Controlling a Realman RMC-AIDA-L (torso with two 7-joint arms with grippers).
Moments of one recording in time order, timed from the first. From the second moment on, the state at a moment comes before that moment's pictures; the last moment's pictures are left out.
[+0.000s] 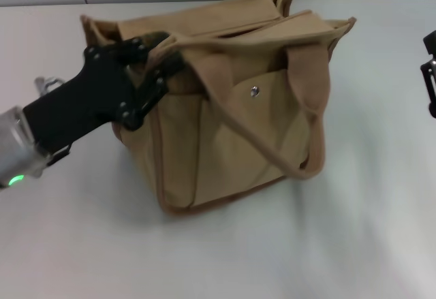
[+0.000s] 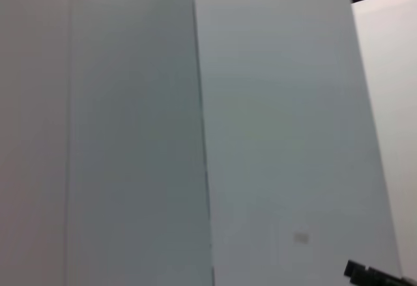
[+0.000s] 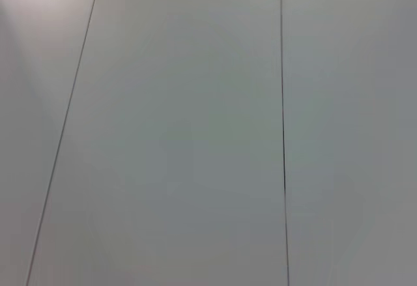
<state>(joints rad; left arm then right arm) -0.49 -2.08 0.70 0.28 1.52 1.76 -0.71 0.24 2.08 0.50 0.24 -2.19 -1.74 0.03</state>
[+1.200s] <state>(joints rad) -0.28 -2.03 1.03 0.58 1.45 2.00 -0.88 0.34 2.08 0.27 -0.17 -2.25 -2.08 0.50</state>
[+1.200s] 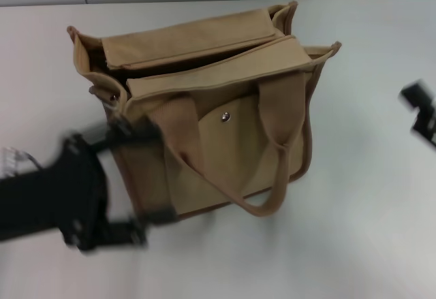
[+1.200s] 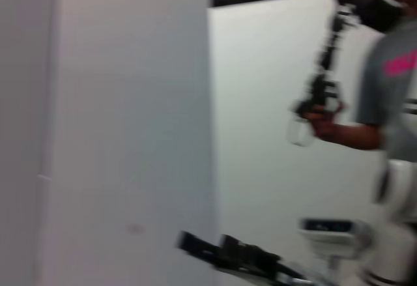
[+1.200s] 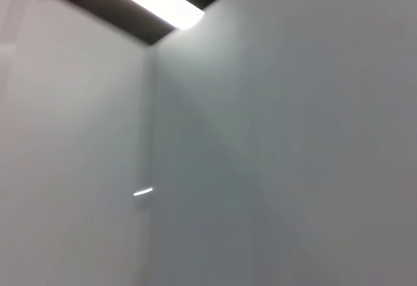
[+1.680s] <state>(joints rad) -0.34 -2.03 1.18 0.56 1.52 1.91 -0.89 0.41 2.08 -0.08 -0.28 -2.25 -2.04 0.59</state>
